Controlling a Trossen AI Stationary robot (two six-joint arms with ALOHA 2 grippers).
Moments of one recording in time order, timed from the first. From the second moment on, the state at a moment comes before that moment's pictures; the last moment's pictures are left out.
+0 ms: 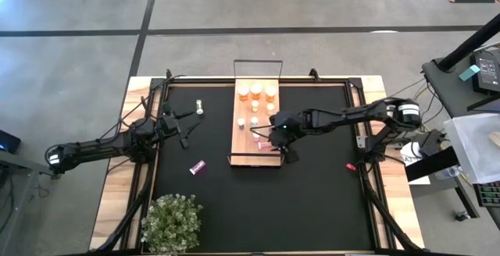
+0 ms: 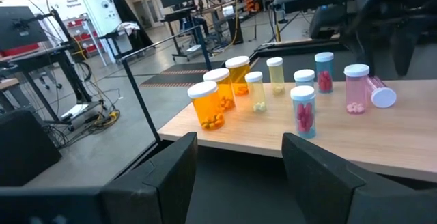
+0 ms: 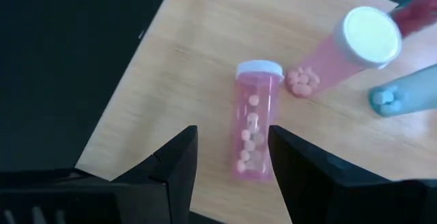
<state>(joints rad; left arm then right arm) 0.26 0.21 0.01 0.08 -0.27 0.22 -0.14 1.62 0.95 -0.23 -0.22 -0.46</state>
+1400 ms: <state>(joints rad) 0.26 0.21 0.01 0.08 -0.27 0.22 -0.17 1.68 0.95 -0.20 -0.21 -0.42</state>
